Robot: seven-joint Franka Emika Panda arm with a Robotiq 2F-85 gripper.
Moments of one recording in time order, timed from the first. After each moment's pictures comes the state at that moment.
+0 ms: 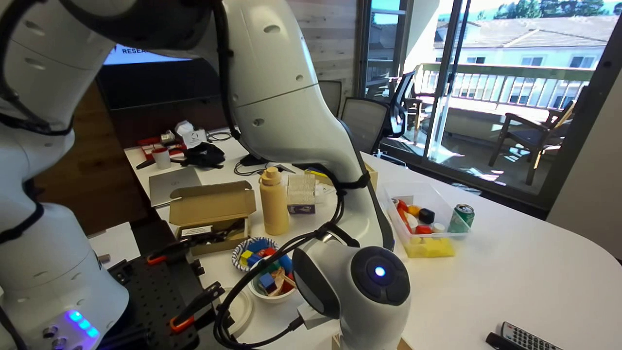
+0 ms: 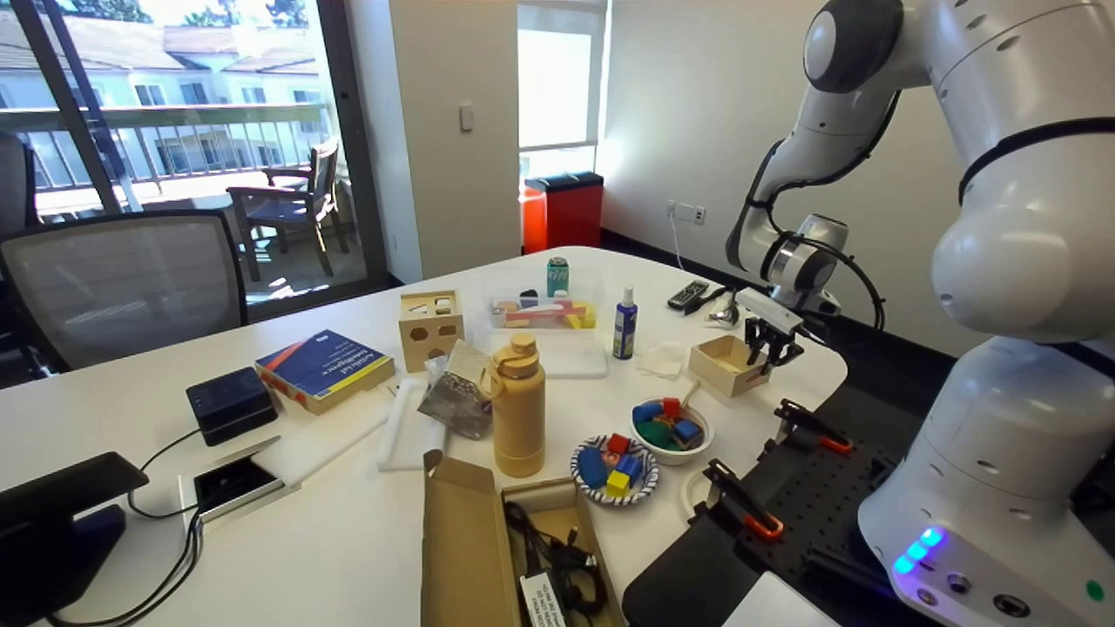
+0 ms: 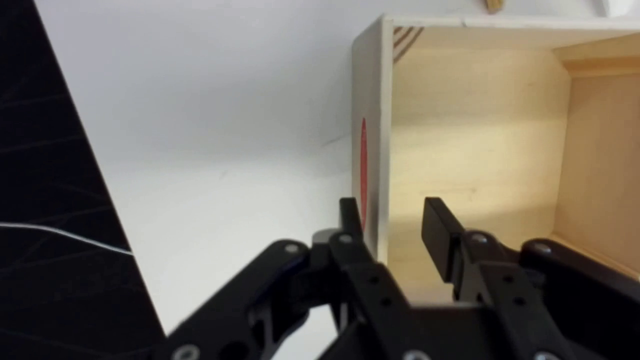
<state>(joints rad) -0.57 0.79 -0.19 -2.10 0.91 2.80 0.18</state>
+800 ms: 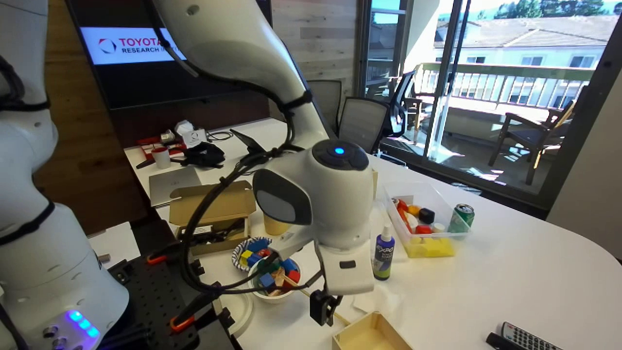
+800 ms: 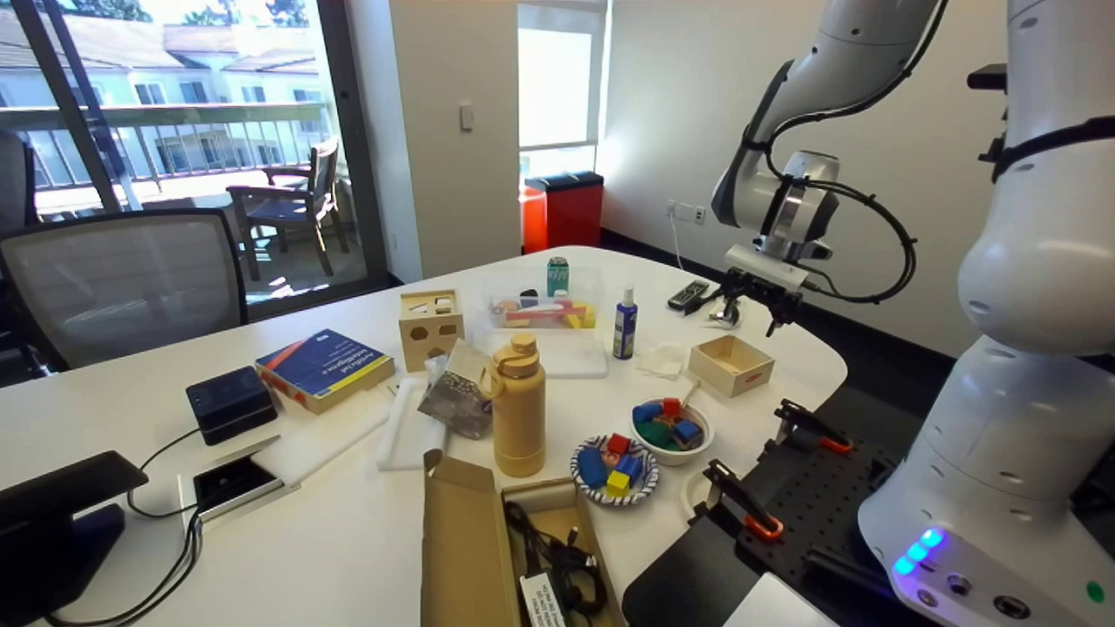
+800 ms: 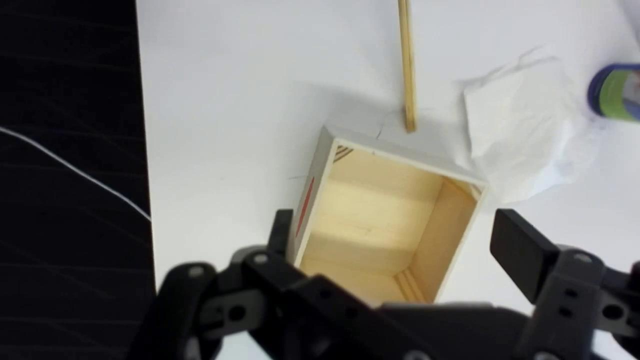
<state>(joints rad) -0.29 0.39 -0.33 -2.43 0.69 2.82 0.18</state>
